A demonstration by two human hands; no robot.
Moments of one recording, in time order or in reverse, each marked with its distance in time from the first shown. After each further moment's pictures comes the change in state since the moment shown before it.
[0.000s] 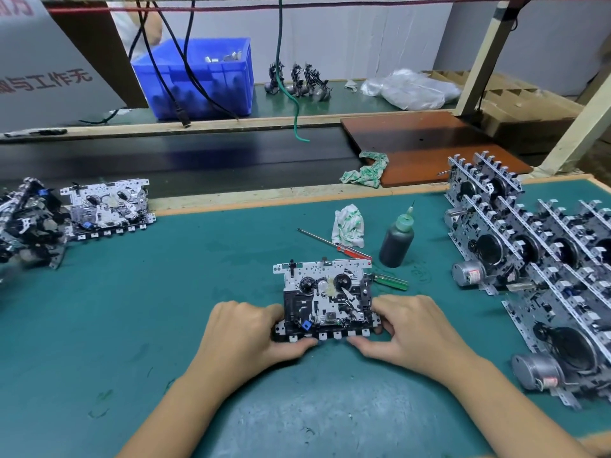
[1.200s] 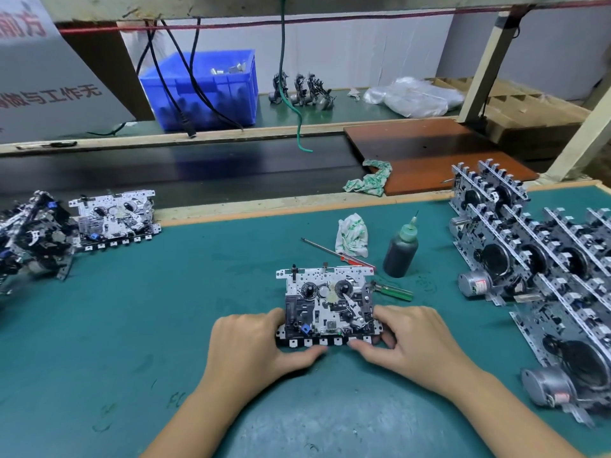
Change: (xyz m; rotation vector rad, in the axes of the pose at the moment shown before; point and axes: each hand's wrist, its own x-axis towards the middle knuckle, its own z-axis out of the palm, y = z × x) left_hand 0.001 0.008 0.004 -0.002 0.096 -0.099; right_hand 0.001 0.002 0.005 0.068 -0.056 0.121
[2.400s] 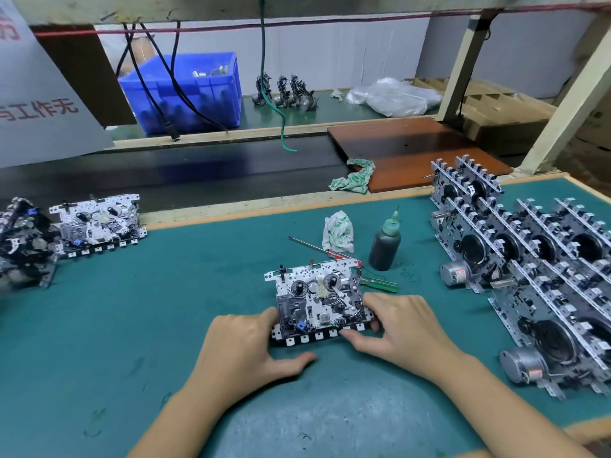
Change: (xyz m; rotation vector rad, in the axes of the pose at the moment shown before) left_hand -0.003 -0.006 -0.001 -0.035 -0.094 0.113; right_hand -0.001 0.001 -0.002 -0.076 0.012 0.009
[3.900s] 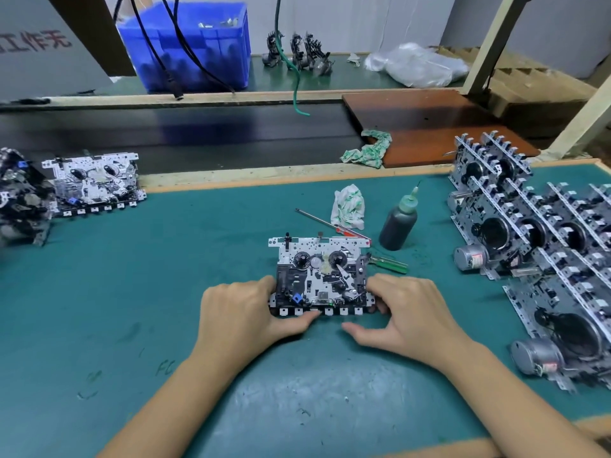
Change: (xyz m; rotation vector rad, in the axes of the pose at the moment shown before) left_hand 0.006 0.009 0.002 0.028 0.100 -0.160; right_hand 0.000 -0.009 -0.003 0.026 0.099 -0.122
